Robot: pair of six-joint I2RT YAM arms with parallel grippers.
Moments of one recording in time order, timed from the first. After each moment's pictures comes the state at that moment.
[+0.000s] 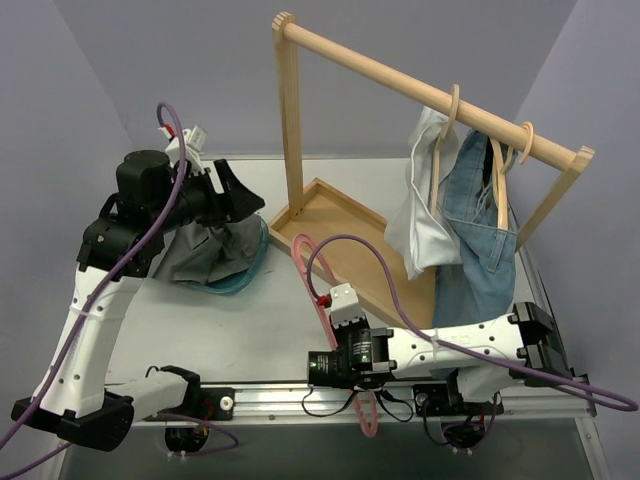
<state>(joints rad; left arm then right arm) -0.34 1.16 1.60 -0.82 0.29 -0.52 1.56 1.42 1.07 -1.07 0.93 1.13</state>
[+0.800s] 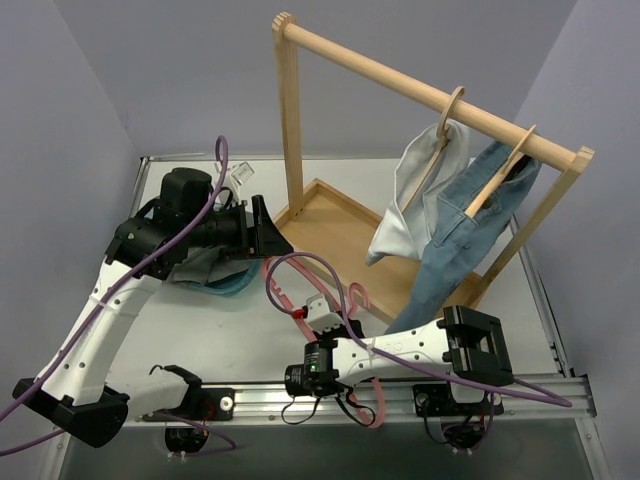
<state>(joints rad) -0.49 1.19 1.52 -0.96 0.51 -0.62 1.56 1.73 1.17 -1.35 1.10 1.28</state>
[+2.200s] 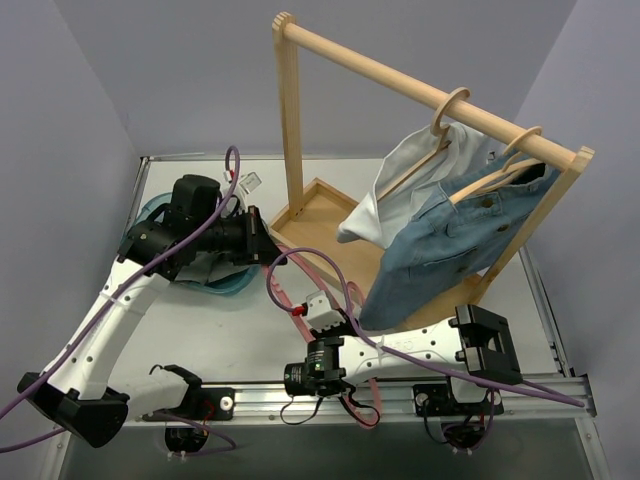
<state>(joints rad) -0.49 1.19 1.42 -0.93 0.54 -0.59 1.57 1.69 1.21 -1.36 1.10 1.26</state>
